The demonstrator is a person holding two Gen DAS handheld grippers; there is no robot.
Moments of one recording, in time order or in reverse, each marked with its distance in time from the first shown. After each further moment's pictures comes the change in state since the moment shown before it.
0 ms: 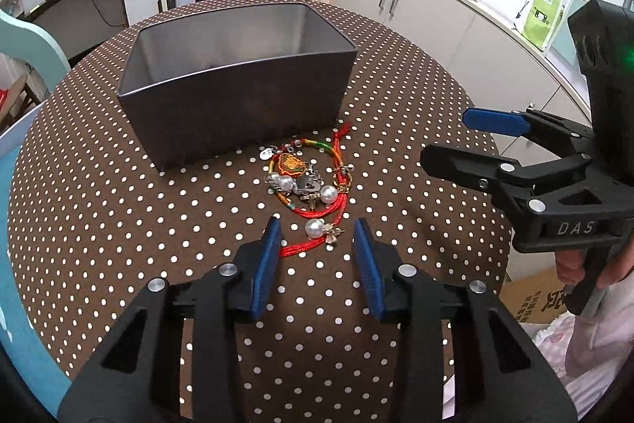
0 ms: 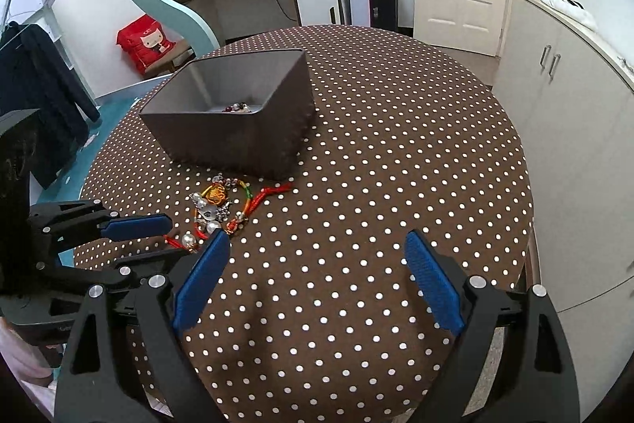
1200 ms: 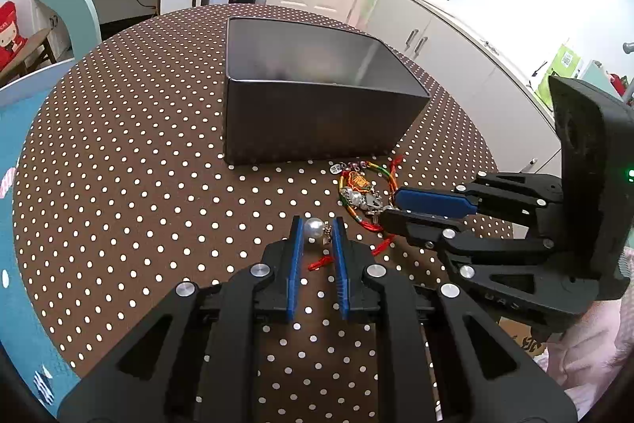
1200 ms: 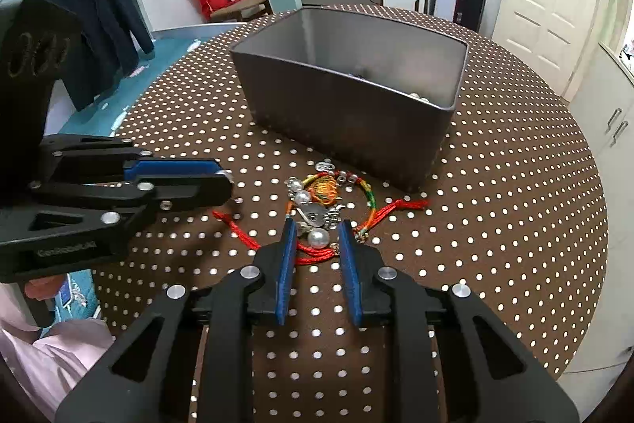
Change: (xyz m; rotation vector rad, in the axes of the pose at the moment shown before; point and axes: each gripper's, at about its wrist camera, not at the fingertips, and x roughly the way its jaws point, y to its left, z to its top) left arm -0.026 0.063 -0.015 -0.191 -0.095 -0.037; right arm 0.047 0.072 0.009 -0.271 0.092 0.132
